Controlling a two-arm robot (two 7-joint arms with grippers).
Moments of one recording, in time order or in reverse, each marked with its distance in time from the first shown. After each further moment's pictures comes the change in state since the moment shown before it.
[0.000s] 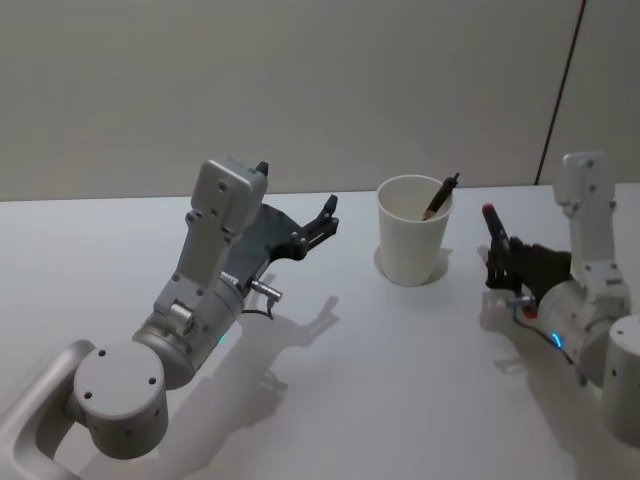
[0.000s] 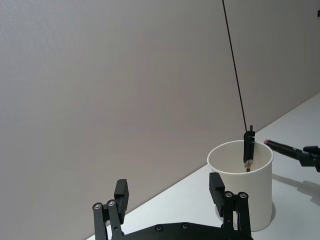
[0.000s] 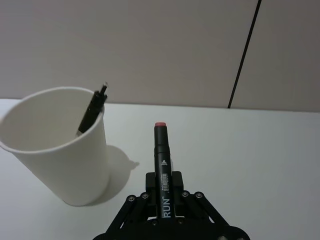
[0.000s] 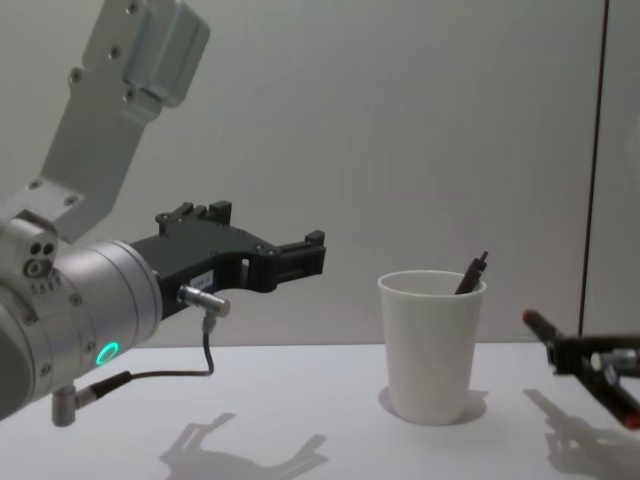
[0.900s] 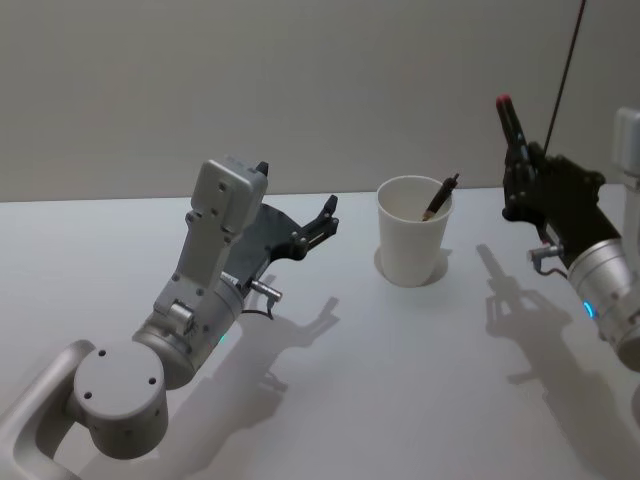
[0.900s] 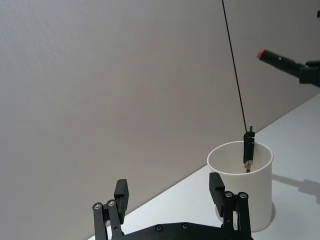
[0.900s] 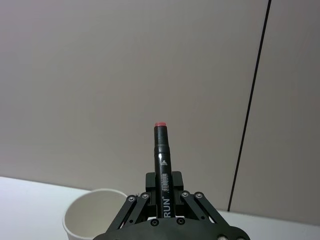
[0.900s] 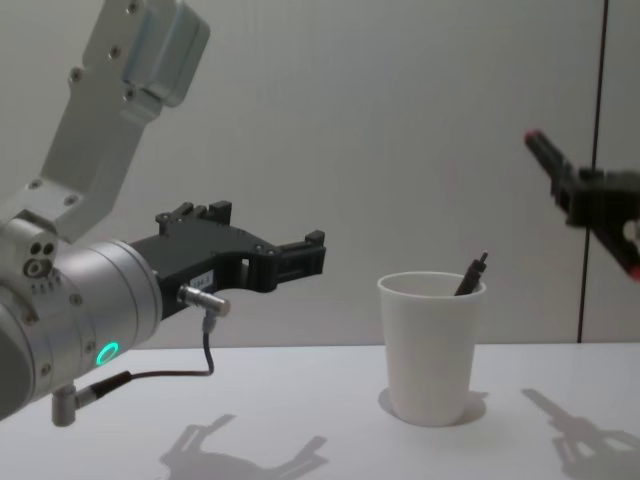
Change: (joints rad) left arm 0.000 0.000 0.000 0.000 0.000 0.000 0.000; right arm -0.060 0.053 0.017 -0.145 -0.053 -0.348 0.095
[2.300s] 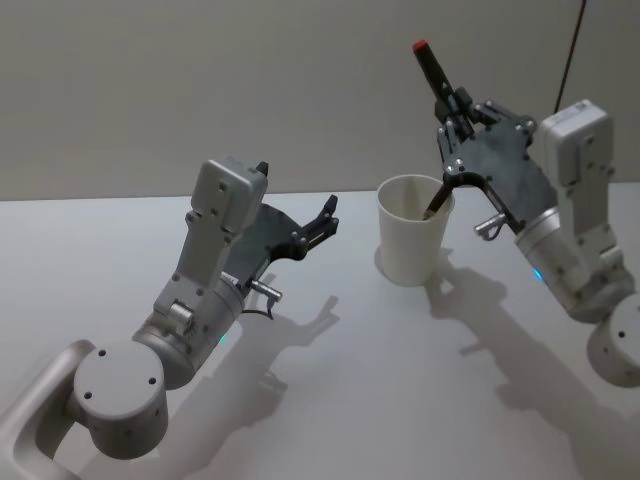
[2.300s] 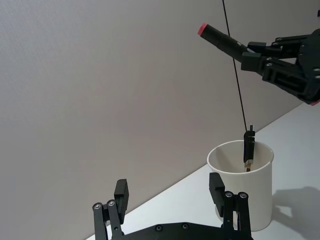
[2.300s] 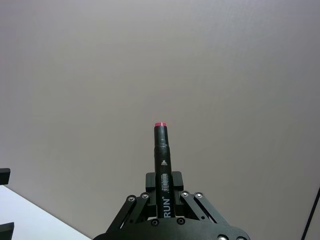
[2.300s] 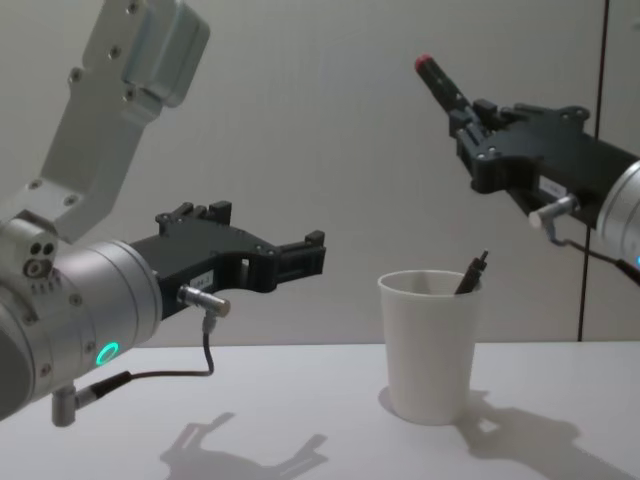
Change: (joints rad) left arm 0.000 0.000 0.000 0.000 0.000 0.000 0.000; right arm 0.182 -0.043 -0.030 0.298 -0.186 -0.439 0.204
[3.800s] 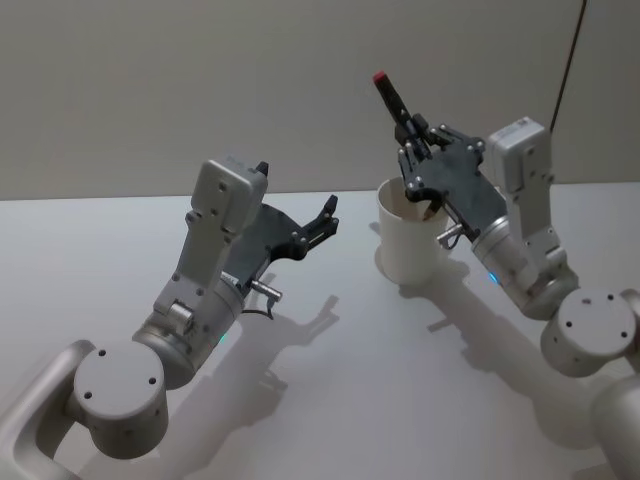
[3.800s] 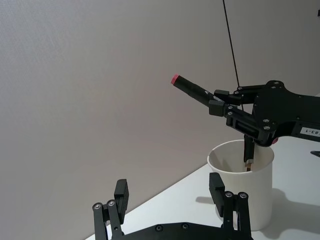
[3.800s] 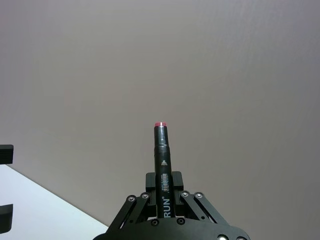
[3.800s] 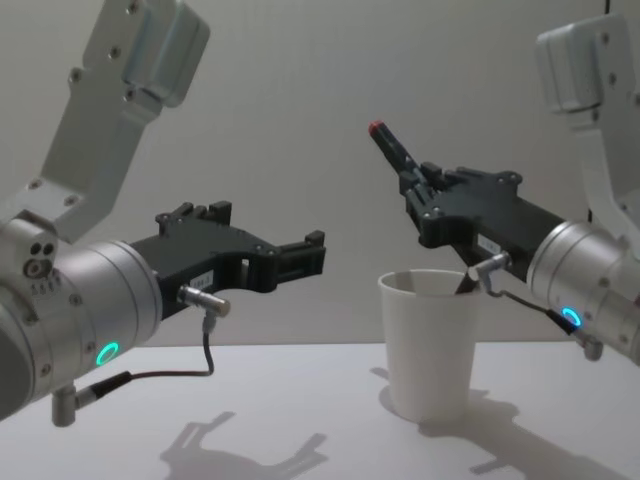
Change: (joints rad) left arm 0.000 0.000 0.000 0.000 0.000 0.000 0.000; right arm 0.131 -0.065 -0.028 0.296 0.027 -0.112 0.040
